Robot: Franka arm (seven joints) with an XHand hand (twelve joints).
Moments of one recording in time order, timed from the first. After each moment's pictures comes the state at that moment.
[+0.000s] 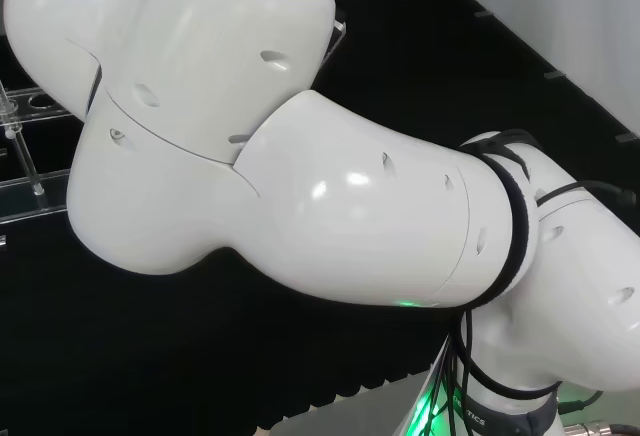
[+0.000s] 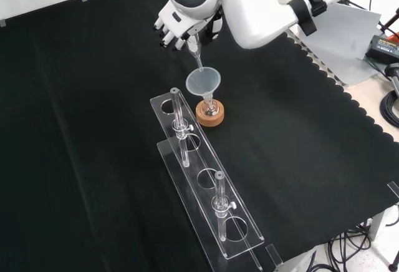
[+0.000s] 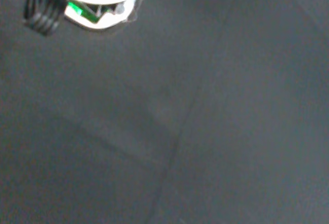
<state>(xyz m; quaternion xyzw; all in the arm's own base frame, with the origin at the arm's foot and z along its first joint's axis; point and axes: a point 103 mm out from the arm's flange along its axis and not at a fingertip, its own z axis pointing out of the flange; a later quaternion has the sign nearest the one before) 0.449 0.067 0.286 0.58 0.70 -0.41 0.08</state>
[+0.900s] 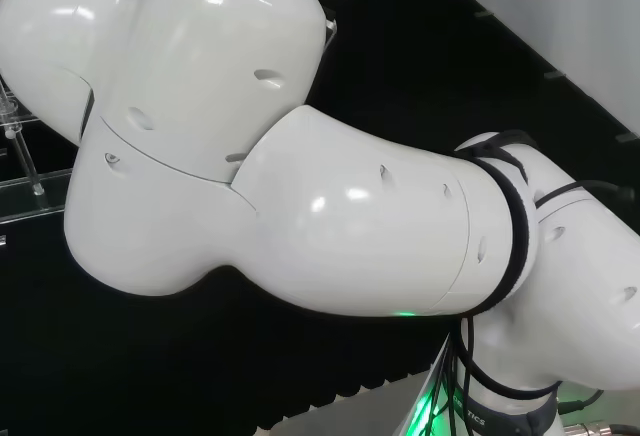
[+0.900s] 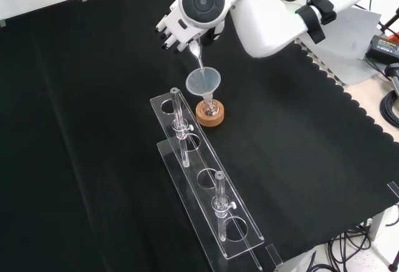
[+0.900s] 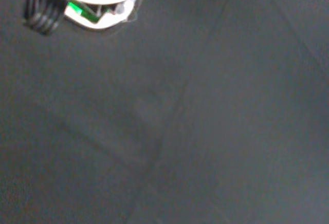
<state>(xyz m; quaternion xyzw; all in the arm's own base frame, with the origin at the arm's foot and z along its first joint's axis) 0.450 0.076 0.288 0.56 0.69 -0.44 0.11</state>
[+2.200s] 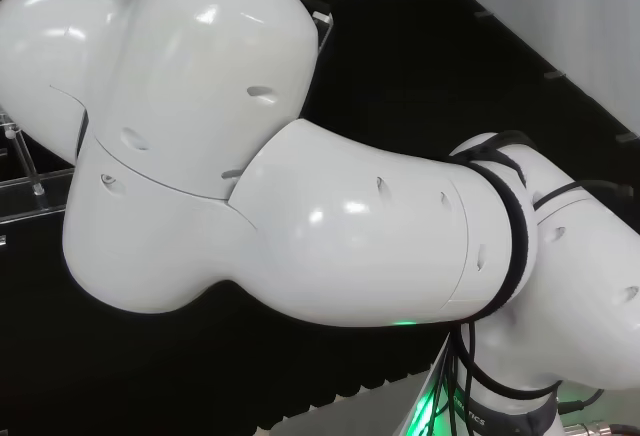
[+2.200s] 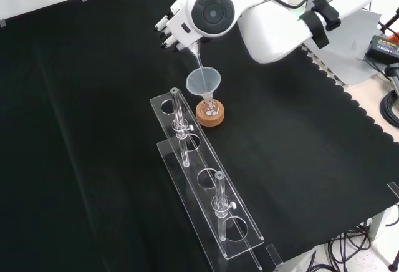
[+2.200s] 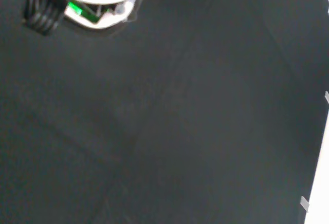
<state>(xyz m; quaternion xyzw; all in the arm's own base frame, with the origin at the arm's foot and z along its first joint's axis) 0.452 0.077 0.294 0.54 0.68 -0.46 0.15</state>
